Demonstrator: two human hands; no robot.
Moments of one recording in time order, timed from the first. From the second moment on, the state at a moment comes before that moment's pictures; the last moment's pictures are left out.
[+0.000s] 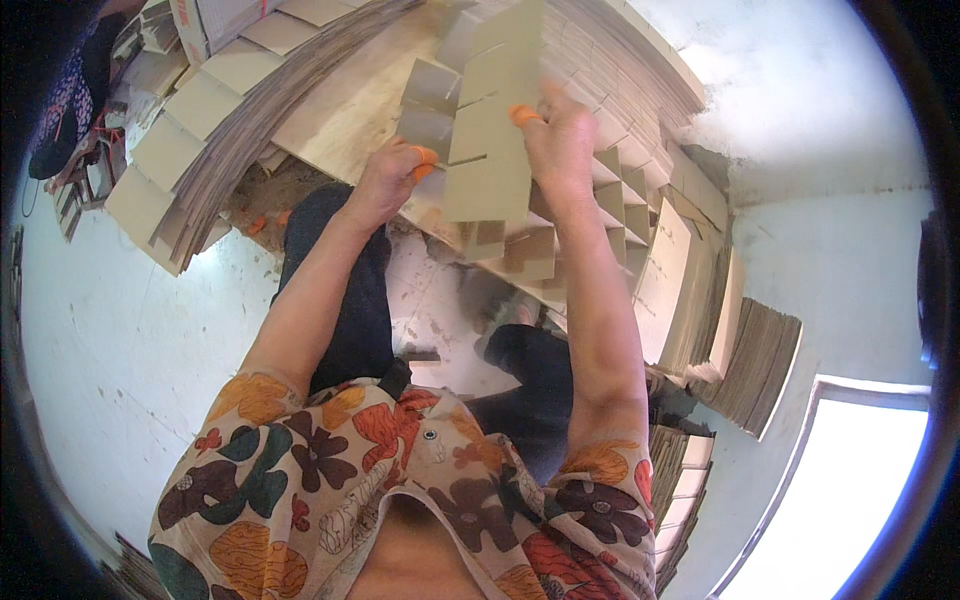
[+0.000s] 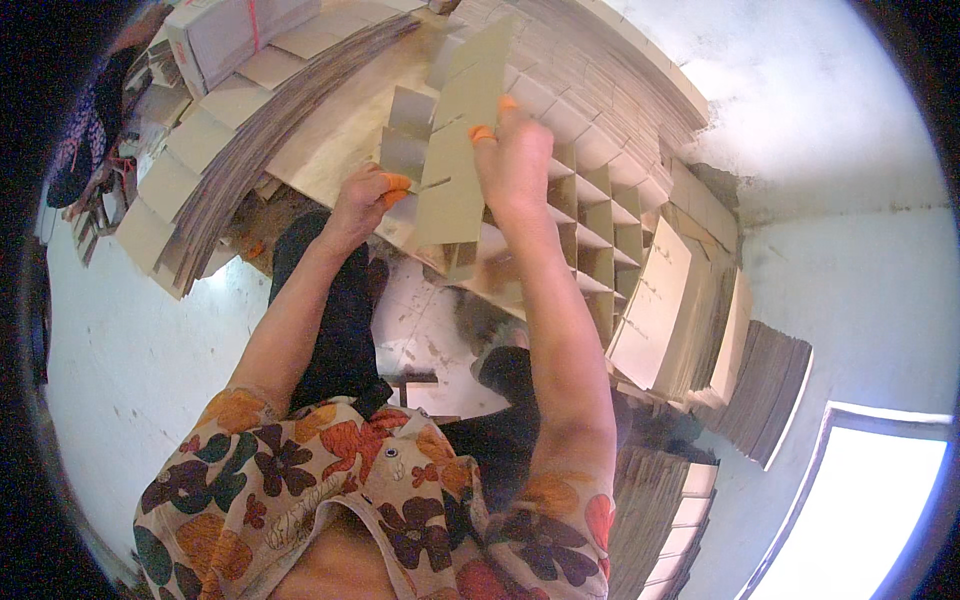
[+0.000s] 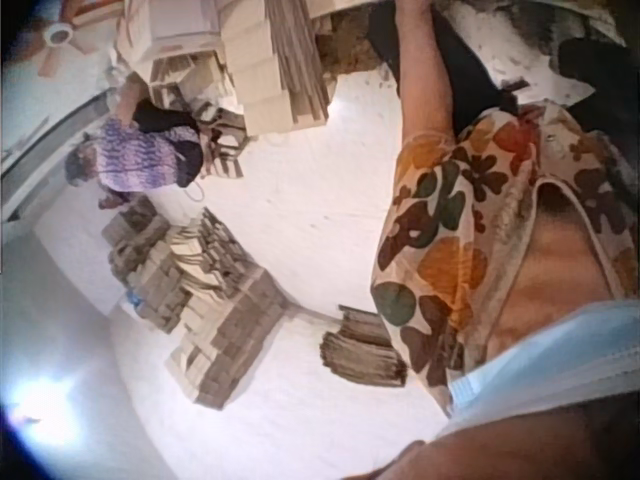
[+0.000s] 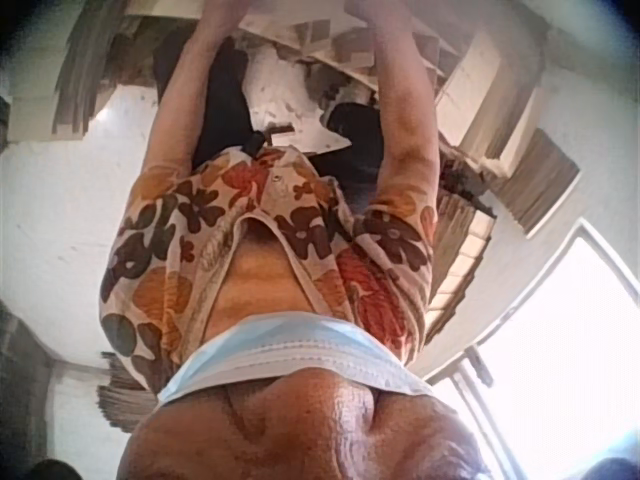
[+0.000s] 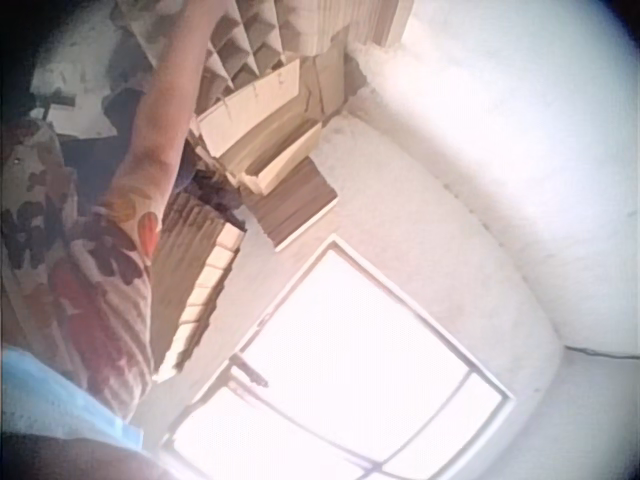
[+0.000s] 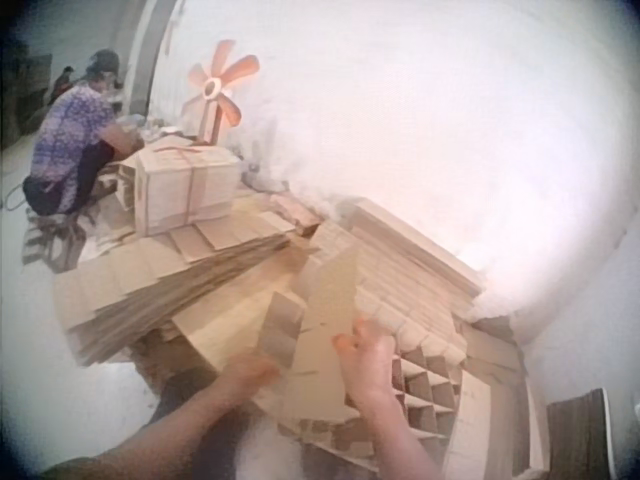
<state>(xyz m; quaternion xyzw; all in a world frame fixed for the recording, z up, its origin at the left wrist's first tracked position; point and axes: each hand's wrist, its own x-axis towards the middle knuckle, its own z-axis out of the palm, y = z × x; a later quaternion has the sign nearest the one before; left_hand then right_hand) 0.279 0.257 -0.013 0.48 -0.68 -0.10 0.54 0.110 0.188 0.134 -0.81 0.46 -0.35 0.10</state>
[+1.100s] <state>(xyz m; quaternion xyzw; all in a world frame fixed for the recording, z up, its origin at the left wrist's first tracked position) 0.276 0.251 -0.016 0.49 -0.68 -0.12 0.53 0.140 0.178 0.066 -0.85 0.47 -0.22 0.12</state>
